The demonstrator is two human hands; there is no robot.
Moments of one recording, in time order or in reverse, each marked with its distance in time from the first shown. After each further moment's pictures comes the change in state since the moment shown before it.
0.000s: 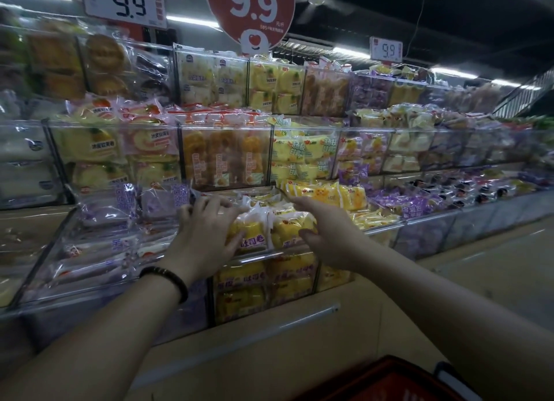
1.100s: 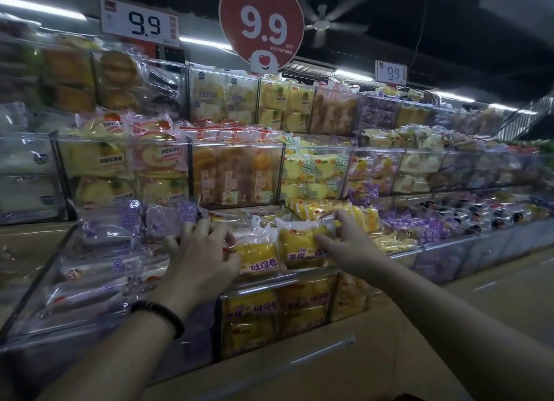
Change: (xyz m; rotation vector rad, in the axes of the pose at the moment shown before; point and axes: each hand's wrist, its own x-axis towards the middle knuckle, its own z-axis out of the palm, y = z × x) left_hand 0.002 -0.017 0.004 -0.175 -0.047 -0.262; right_hand 0.040 0.031 0.015 0.487 0.074 0.271
